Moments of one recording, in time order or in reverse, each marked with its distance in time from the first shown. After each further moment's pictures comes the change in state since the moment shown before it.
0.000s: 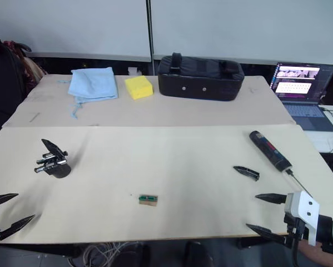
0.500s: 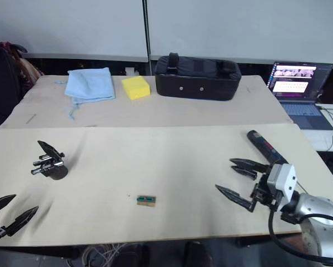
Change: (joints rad) left arm 0.072 -0.260 0.096 -0.254 -0.201 0.308 0.186; right arm -0.331 0.248 0.179 -0.081 0.111 -0.007 -0.156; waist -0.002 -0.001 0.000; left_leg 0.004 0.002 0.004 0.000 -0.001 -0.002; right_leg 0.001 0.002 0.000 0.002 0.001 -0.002
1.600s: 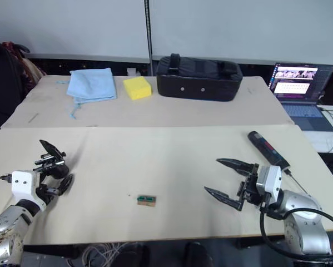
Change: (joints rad) left arm -0.466 -0.126 -0.289 0.118 0.206 0.126 0.429; right arm -0.061 0.020 0.078 0.107 0.002 -0.109 0.071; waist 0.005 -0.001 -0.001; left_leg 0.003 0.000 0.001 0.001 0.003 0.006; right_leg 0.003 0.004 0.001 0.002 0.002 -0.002
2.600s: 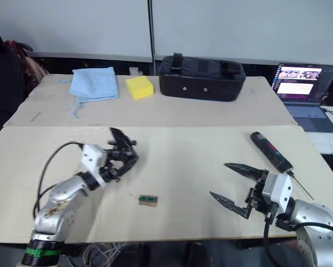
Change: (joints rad) left arm -0.187 -0.135 -0.480 -0.288 0.018 0.109 -0.110; right arm 0.171 -0.053 -0.059 -0.146 0.004 0.016 -0.092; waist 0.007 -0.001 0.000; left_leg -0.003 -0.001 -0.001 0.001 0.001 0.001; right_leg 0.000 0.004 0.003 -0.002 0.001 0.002
